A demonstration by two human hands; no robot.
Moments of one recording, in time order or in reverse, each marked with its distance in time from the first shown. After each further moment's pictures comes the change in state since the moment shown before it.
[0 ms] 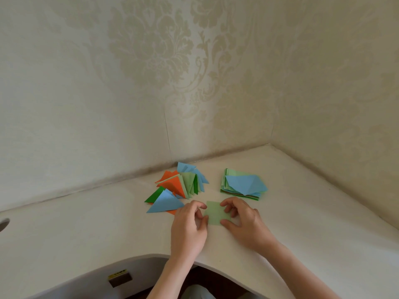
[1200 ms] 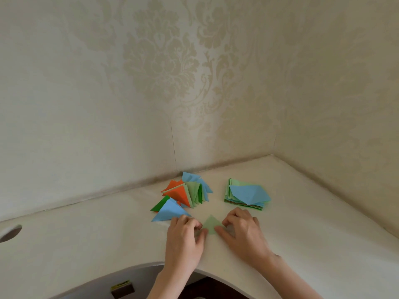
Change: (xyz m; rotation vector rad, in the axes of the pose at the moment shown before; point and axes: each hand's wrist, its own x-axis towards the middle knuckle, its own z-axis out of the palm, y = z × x) left_hand -0.006 -0.013 -0.018 0.242 0.061 0.105; right_hand 0.002 -0.011 0.014 -0.312 0.089 -0.086
